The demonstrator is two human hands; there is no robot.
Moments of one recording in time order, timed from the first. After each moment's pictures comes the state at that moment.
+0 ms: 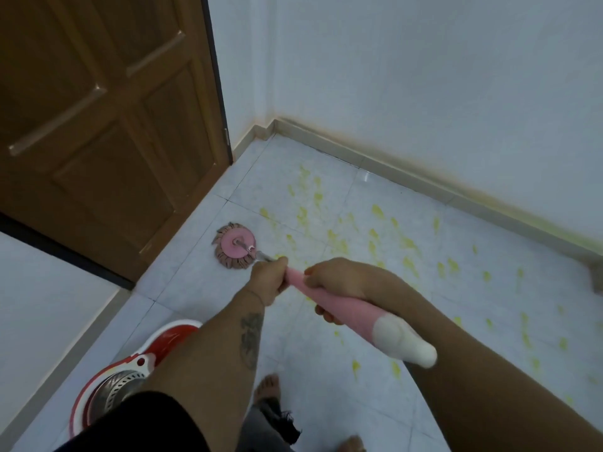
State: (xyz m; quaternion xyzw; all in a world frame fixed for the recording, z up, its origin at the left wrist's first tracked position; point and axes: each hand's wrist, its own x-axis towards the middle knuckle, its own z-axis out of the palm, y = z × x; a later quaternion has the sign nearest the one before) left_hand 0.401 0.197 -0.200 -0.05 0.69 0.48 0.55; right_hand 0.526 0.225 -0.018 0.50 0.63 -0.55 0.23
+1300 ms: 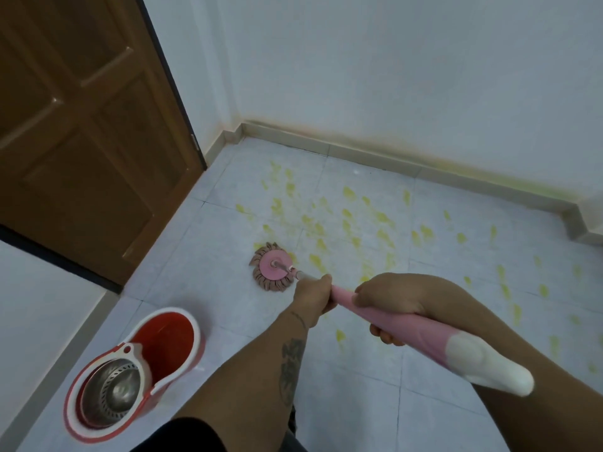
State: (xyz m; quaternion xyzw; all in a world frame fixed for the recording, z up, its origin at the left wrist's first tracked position) left_hand 0.661 0.130 -0.193 0.03 0.68 0.42 0.60; right_hand 0.784 0.146 0.000 0.57 0.55 -0.55 0.26
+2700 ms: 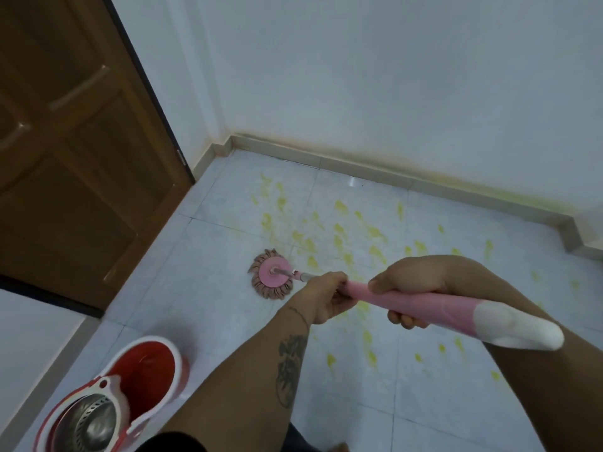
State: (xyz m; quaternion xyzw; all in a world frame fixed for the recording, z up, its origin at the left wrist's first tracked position) left_hand 0.681 0.230 -0.128 -0.01 0.56 0.39 0.73; right_hand 0.818 0.277 0.011 0.54 0.54 -0.58 0.29
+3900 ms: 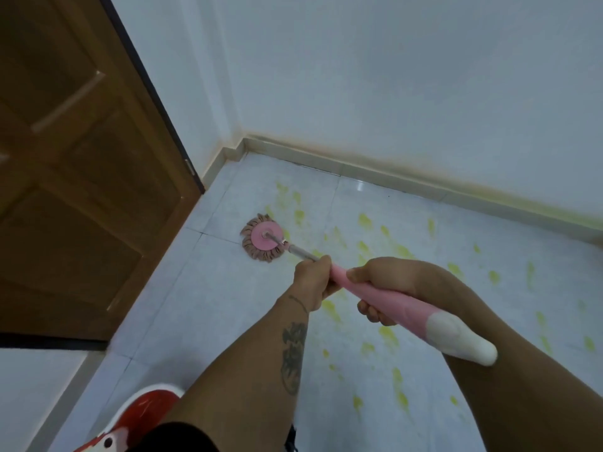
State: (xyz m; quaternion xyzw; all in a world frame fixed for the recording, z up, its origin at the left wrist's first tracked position) left_hand 0.513 0.399 -0.183 -0.02 0.63 0.46 0.63; right_hand 0.637 0.423 -0.047 0.59 0.45 -0.64 0.19
